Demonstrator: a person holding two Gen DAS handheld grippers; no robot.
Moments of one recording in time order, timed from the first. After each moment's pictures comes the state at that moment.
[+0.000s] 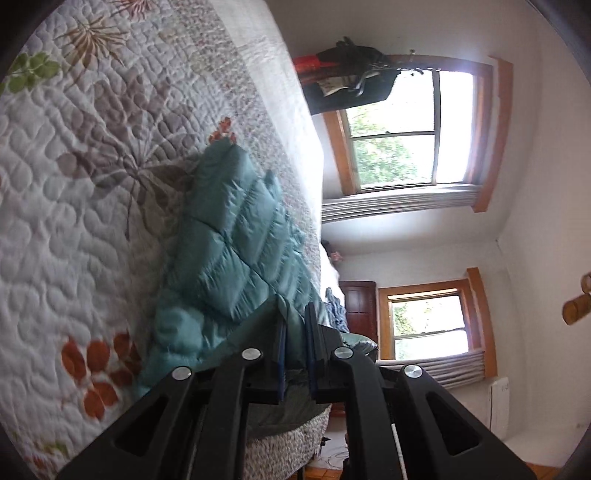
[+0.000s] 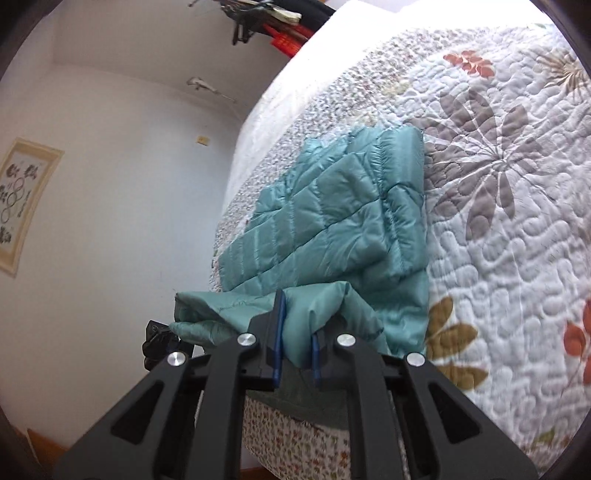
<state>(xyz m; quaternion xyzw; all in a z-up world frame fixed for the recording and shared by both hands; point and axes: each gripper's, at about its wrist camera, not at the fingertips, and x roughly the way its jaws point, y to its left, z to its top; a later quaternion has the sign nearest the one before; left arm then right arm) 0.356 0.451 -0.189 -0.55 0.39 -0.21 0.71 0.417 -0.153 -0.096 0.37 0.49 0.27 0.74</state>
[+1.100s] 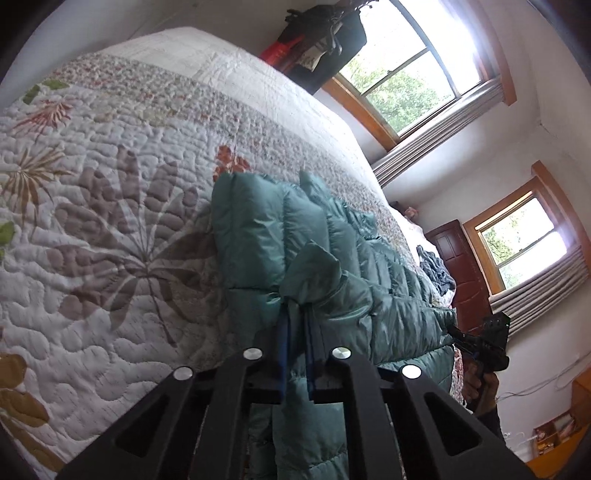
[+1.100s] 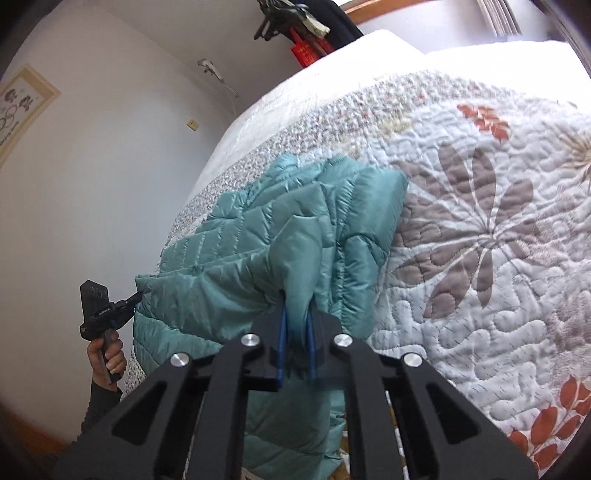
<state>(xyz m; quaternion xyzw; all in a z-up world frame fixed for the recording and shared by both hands) 0.388 0.417 -0.169 -0.29 0.41 -0.18 0.84 0.433 -0.146 -0.116 0.23 0.45 0.26 0.82</state>
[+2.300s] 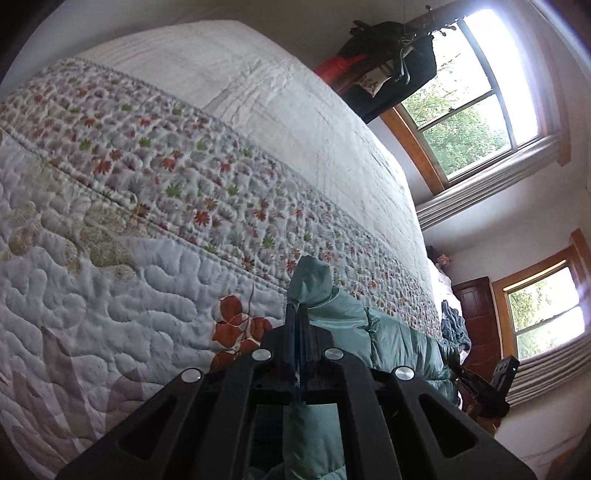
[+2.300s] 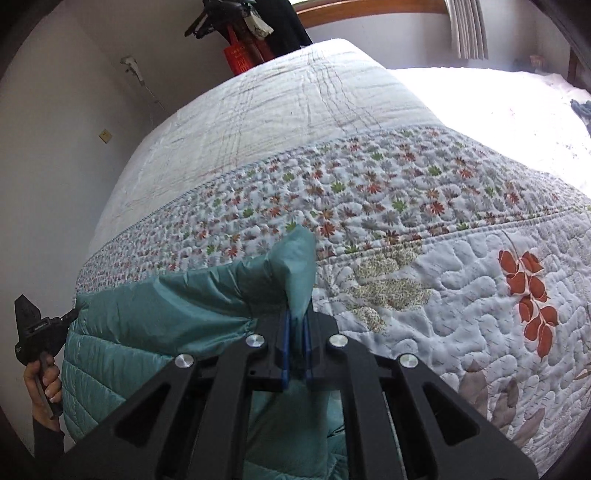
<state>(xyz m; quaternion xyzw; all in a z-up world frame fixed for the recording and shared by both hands) 0.621 0.448 -0.199 -0.36 0.46 -0.09 0.81 0.672 -0.095 -0.128 0.16 0.50 0.11 0.84</state>
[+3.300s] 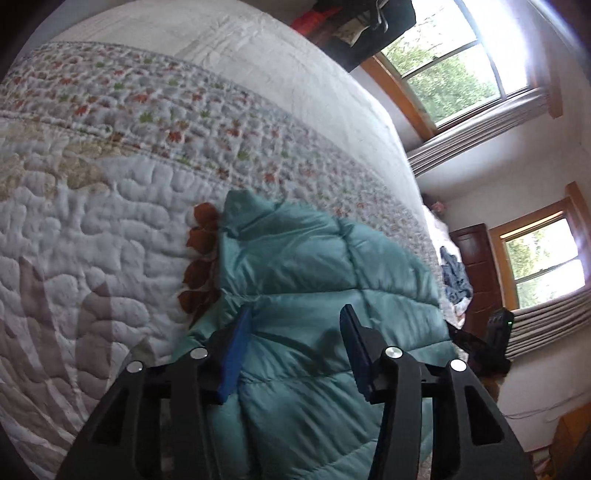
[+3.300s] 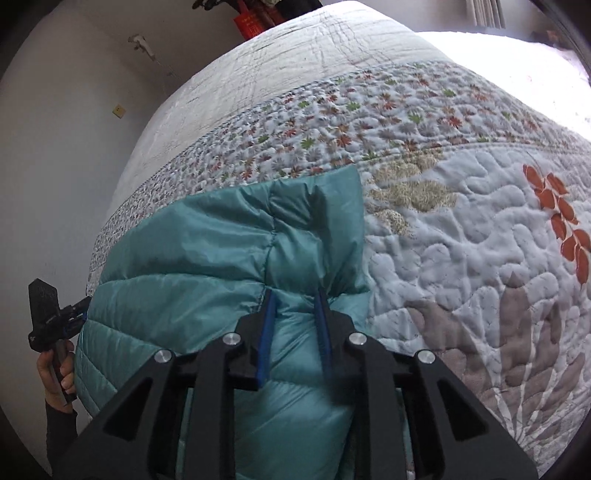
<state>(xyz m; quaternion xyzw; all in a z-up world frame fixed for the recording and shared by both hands) 0.586 0.404 -0.218 -0.29 0.52 -0.13 0.79 0.633 -0.088 -0.170 0.18 0.55 0.15 0.80</state>
